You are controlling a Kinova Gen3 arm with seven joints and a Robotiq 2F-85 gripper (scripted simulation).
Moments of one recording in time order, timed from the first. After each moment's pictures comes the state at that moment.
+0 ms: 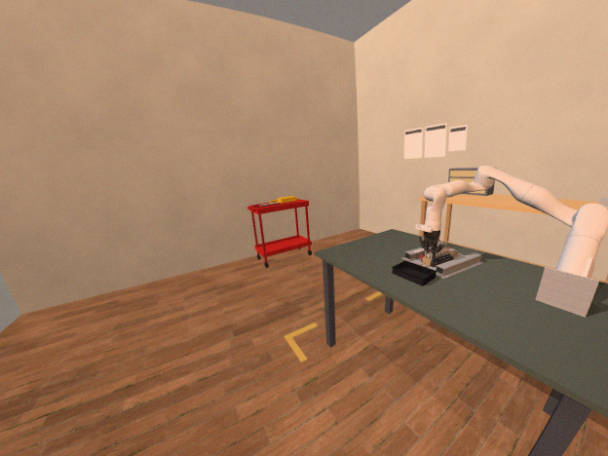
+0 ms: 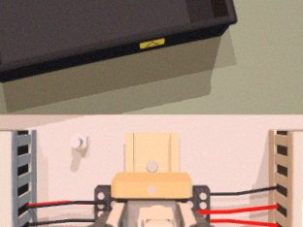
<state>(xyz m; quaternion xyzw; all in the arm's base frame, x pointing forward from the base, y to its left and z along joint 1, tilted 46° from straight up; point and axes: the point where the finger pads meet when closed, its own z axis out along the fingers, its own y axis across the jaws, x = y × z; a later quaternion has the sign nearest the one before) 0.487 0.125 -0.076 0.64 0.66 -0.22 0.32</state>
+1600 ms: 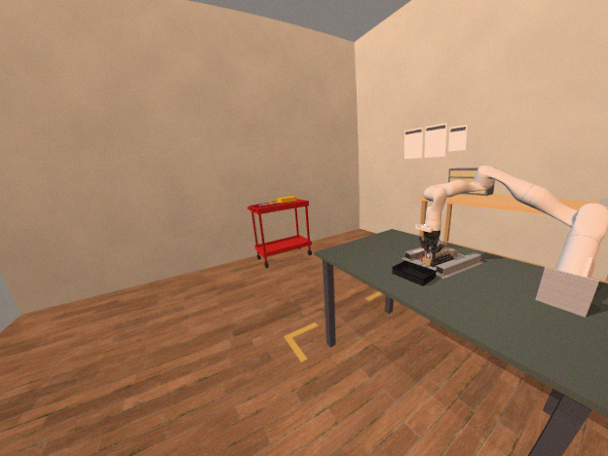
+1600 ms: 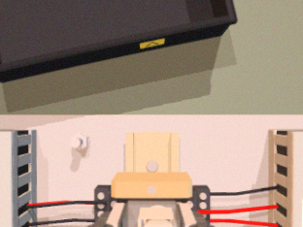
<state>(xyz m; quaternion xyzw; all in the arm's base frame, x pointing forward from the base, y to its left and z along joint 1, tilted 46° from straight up) 0.487 0.125 -0.076 0.64 0.66 -0.22 0.32</state>
